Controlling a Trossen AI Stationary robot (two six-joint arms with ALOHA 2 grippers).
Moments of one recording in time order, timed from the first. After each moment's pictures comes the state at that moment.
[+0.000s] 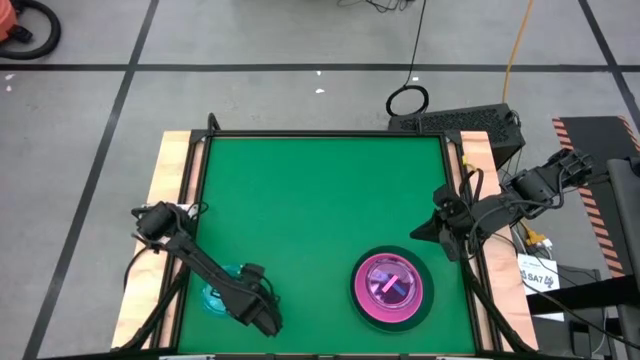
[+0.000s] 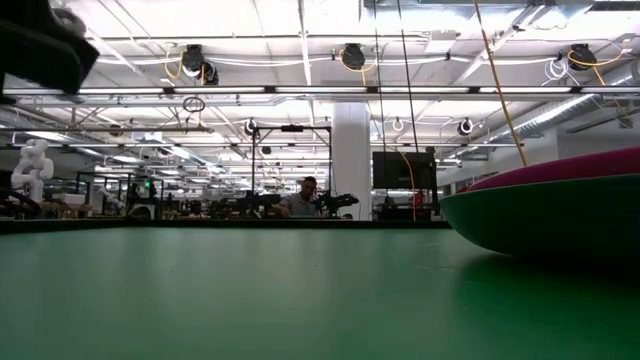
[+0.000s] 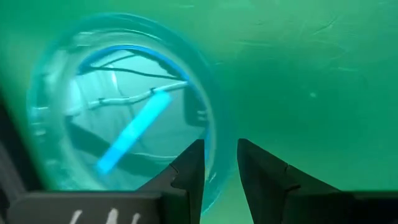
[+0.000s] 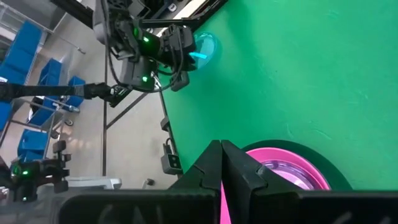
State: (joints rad) left arm -0.70 1.97 1.41 -1.24 0.04 -1.97; right arm 0.52 0.93 1.23 -0.91 0.26 1.04
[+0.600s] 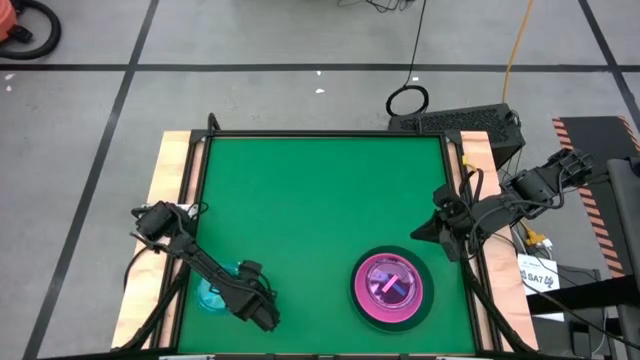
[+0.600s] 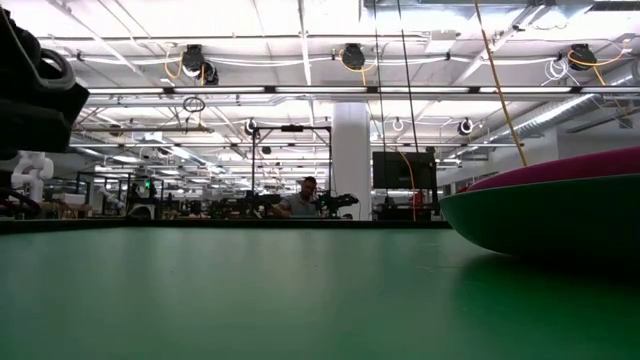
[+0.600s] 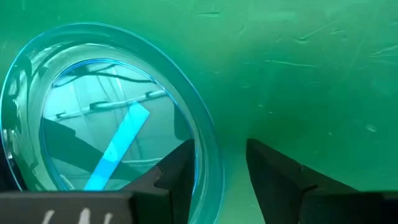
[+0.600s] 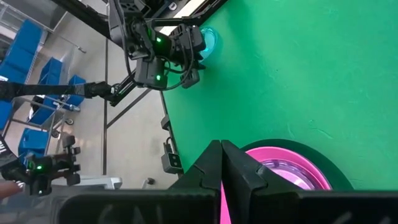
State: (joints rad) left arm -0.70 1.97 1.28 -1.15 0.04 -1.98; right arm 0.52 0.93 1.23 -0.91 0.26 1.04
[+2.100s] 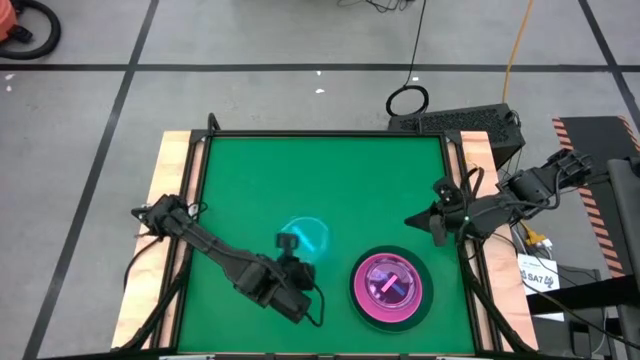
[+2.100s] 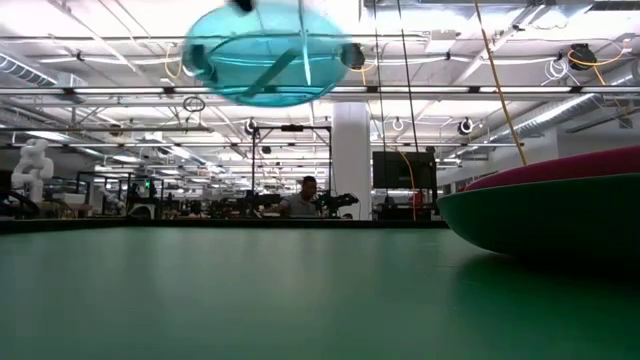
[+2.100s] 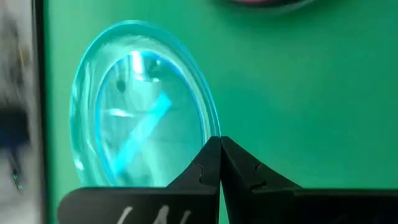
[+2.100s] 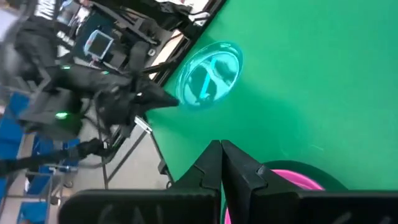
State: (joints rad) left arm -0.55 1.96 1.89 -1.31 -0.51 -0.38; right arm 0.51 0.95 1.23 -0.91 0.43 1.24
